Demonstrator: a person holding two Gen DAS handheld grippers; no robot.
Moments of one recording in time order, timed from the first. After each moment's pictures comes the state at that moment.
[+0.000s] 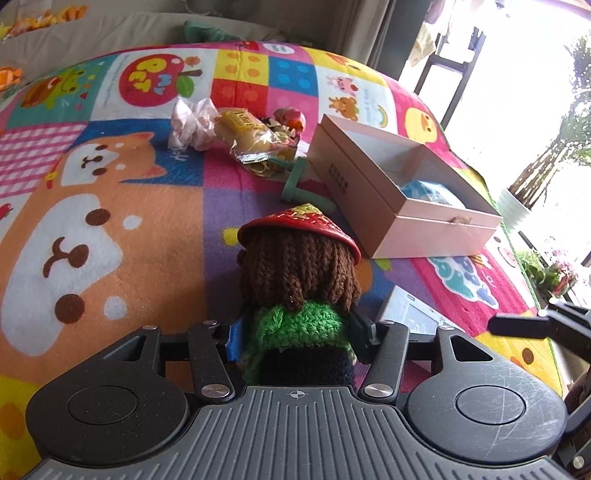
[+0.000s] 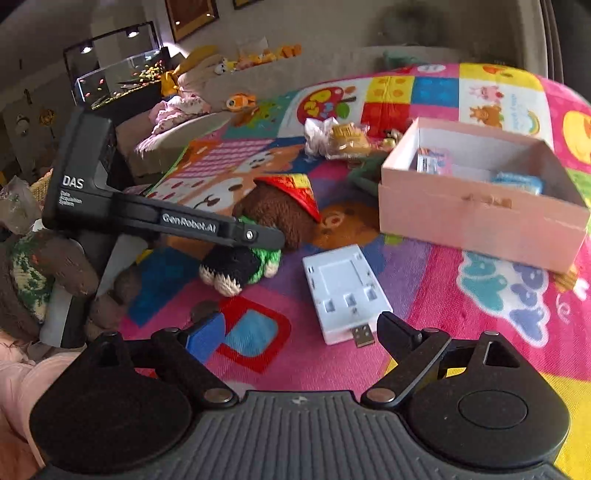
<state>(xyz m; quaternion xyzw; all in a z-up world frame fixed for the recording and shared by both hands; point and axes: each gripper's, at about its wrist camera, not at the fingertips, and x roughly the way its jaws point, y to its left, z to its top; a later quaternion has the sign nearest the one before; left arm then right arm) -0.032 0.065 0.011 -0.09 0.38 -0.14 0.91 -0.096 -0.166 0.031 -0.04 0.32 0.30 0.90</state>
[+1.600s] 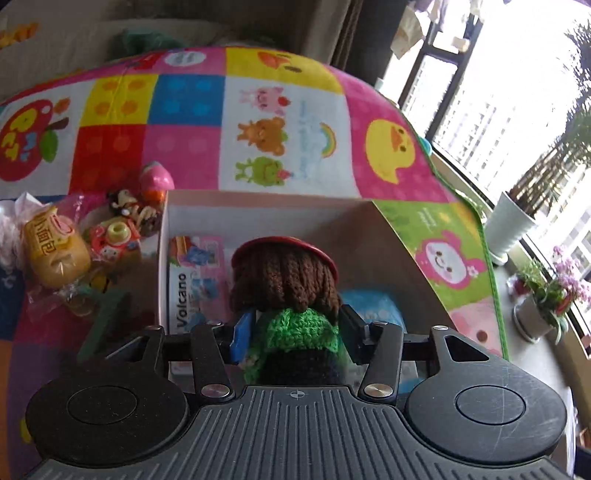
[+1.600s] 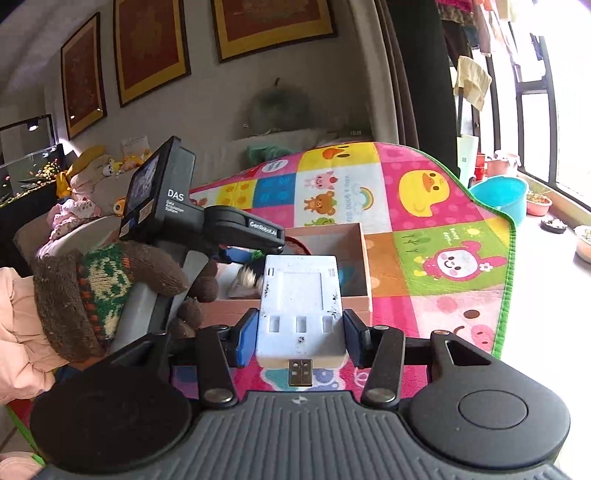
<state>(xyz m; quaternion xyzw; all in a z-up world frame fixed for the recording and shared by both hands) 0.127 -0.109 0.058 -0.07 0.39 -0.16 0.90 -0.078 -0.297 0.083 0.05 0.25 0.11 0.96</state>
